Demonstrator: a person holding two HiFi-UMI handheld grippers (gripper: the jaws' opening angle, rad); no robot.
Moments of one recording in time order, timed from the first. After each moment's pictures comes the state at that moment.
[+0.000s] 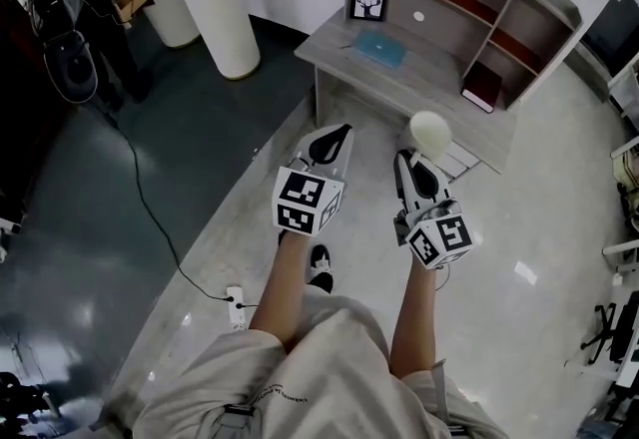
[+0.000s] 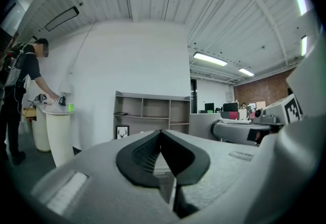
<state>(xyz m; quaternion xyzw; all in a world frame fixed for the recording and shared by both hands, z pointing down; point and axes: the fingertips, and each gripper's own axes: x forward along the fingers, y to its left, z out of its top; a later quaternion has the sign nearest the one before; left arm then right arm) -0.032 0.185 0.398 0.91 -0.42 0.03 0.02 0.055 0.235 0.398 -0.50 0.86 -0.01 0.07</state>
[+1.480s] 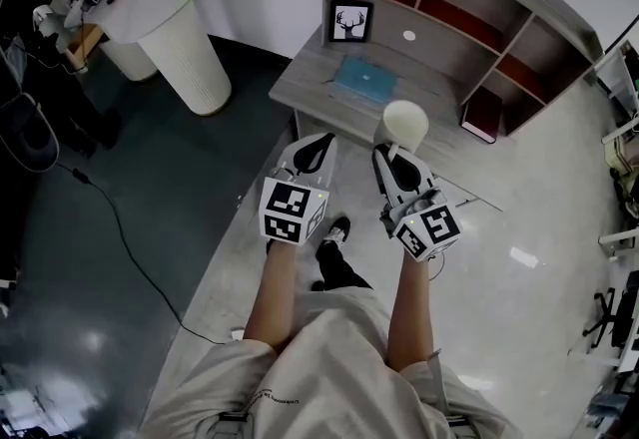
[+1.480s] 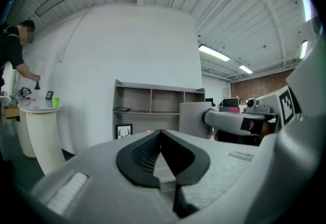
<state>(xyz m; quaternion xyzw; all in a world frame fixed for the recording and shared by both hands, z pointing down) -0.039 -0.052 0.426 0.92 -0.38 0.06 0.03 0.030 -0.011 0.406 -0.48 0.87 0.01 0.05</state>
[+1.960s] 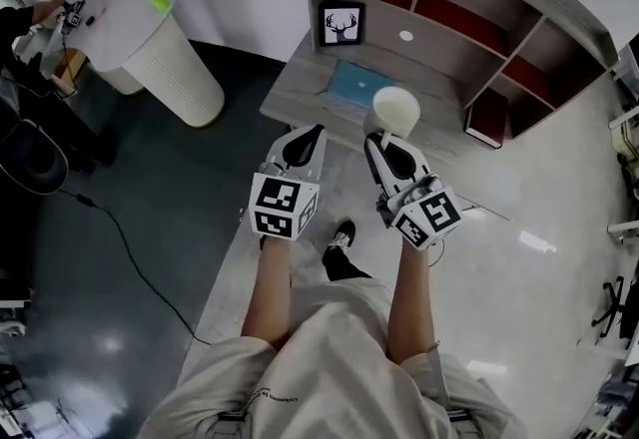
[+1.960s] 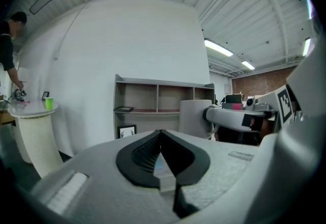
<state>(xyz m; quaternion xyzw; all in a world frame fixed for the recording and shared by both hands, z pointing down) -0.017 -0.152 0.427 0.92 -0.38 0.08 0.03 0.054 -0.109 0.402 -0.47 0.88 -0.01 0.09</state>
